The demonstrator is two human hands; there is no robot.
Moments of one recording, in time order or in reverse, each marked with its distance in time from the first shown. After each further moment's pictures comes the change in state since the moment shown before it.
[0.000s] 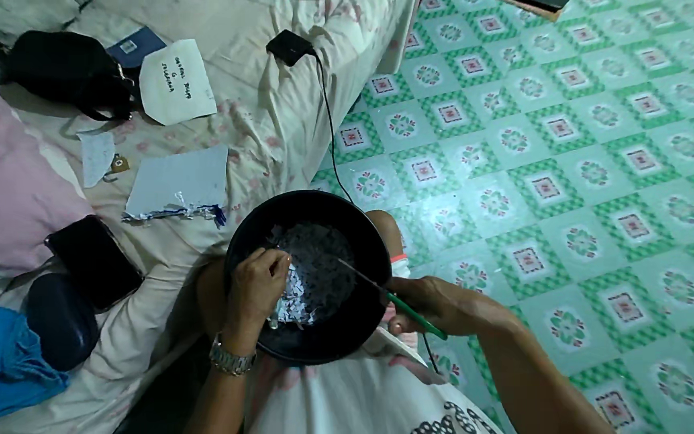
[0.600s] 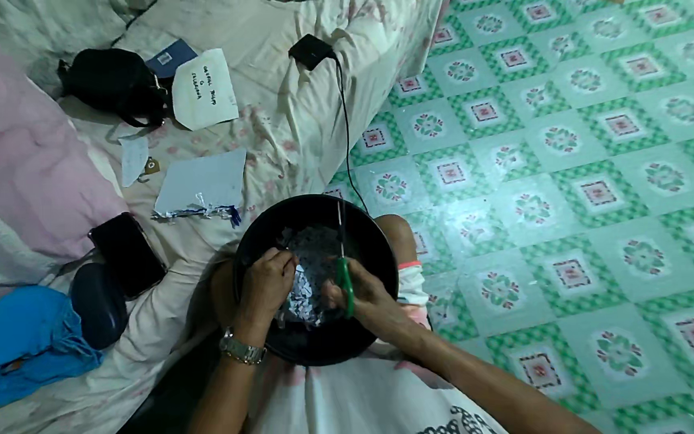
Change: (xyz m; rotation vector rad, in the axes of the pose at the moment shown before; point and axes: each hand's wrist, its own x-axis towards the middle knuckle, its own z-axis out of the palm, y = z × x) left_hand 0.006 -0.003 0.005 0.104 -0.153 -0.038; right_hand 0.080 -0.027 0.068 0.852 0.417 -0.395
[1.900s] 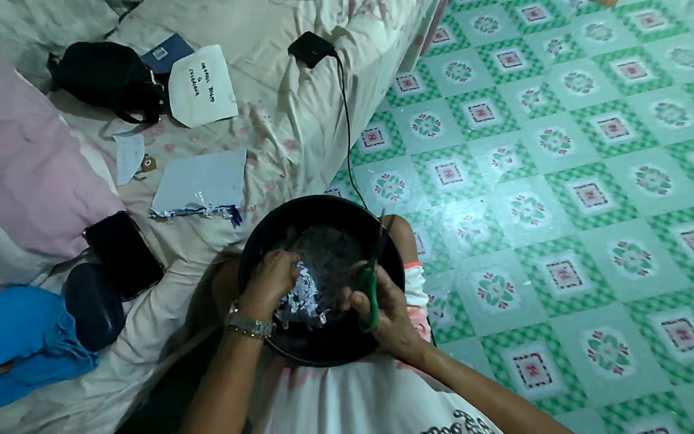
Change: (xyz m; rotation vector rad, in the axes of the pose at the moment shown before) left_hand 0.038 0.012 -0.020 0.081 -0.642 -0.271; right_hand -0.008 0.033 0.001 -0.115 0.199 -0.403
